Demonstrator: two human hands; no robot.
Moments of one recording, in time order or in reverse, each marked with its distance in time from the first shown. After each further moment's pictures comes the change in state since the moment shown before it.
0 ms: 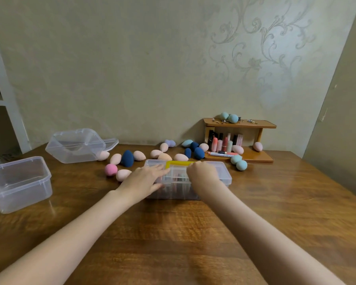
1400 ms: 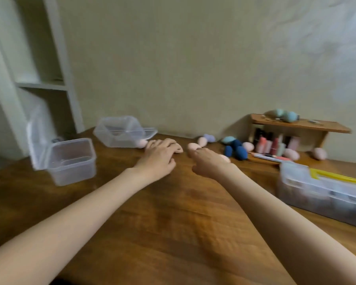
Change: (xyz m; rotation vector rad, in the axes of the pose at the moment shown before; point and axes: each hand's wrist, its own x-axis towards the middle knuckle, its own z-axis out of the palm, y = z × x) left_hand -0.001 -0.033 -0.030 0.107 0.130 -0.278; right_hand 0.072 -0.045 -0.005 0.229 0.129 -0.320
